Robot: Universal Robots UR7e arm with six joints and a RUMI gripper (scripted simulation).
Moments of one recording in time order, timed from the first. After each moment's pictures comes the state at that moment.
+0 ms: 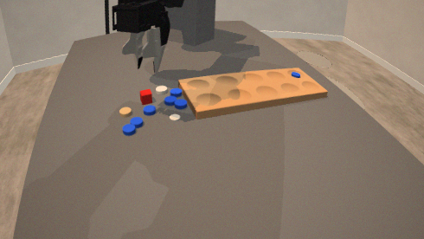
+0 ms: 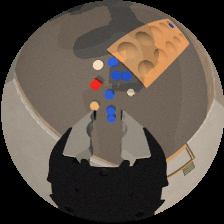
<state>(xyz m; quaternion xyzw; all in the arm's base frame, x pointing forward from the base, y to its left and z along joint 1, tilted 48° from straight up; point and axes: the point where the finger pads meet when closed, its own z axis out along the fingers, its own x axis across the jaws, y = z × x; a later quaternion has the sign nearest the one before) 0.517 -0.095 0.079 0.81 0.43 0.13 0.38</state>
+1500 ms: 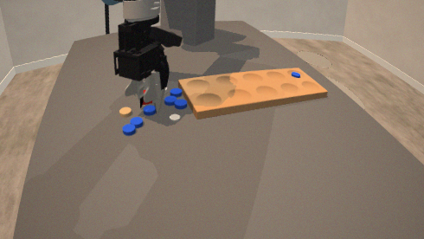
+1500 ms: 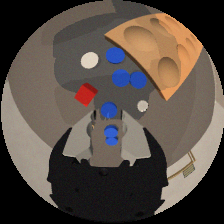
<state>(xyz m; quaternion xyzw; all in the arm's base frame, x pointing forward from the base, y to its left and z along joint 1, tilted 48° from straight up) 0.568 -0.146 0.012 0.81 0.43 0.13 0.38</state>
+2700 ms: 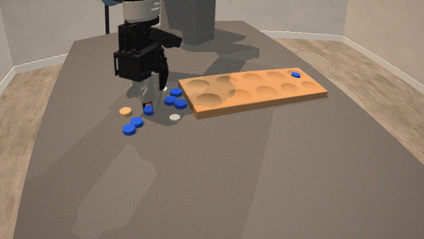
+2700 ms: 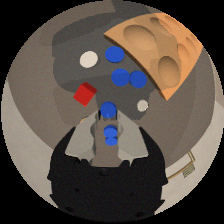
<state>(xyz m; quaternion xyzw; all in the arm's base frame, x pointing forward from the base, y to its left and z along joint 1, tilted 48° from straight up) 0.571 -0.146 0.012 0.81 0.43 0.13 0.38</state>
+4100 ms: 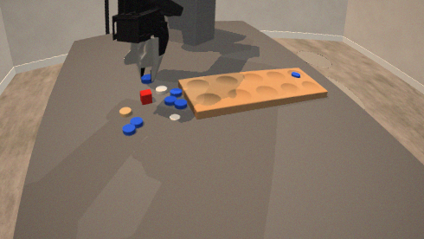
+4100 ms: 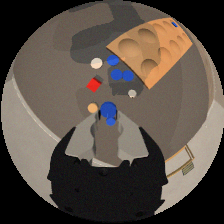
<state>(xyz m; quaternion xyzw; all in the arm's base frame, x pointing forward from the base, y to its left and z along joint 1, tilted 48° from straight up) 0.529 -0.106 0.065 0.80 0.43 0.13 0.39</state>
